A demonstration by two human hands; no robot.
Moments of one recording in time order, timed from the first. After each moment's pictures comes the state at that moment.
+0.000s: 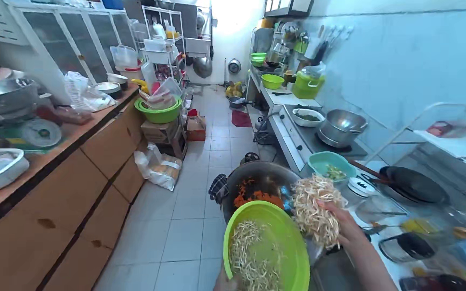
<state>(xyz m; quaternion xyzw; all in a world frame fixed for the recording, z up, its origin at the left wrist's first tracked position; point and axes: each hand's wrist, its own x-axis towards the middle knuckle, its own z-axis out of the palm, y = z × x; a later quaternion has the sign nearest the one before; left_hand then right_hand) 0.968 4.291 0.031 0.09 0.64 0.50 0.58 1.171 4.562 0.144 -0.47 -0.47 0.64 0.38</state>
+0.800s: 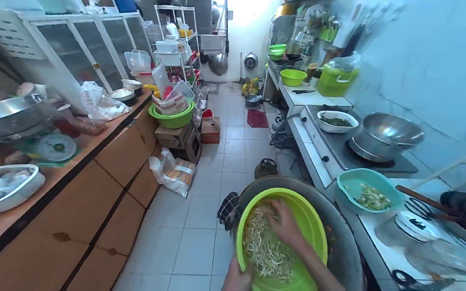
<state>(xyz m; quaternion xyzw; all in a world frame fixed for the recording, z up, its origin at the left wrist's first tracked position) 0.903 4.407 0.050 0.18 0.65 0.54 0.50 0.984 4.628 0.057 -0.32 -0.88 0.32 0.16</state>
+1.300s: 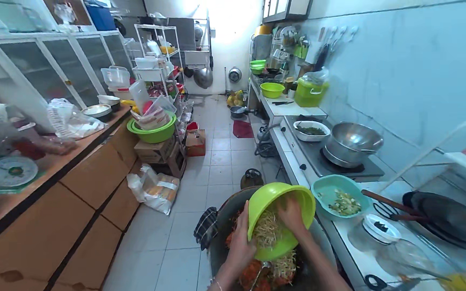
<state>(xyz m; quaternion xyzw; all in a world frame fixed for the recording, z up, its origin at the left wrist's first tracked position) 0.911 4.556 0.052 0.50 0.66 0.49 0.28 1.048 4.734 0.067 -0.43 -0.83 0.24 0.26</state>
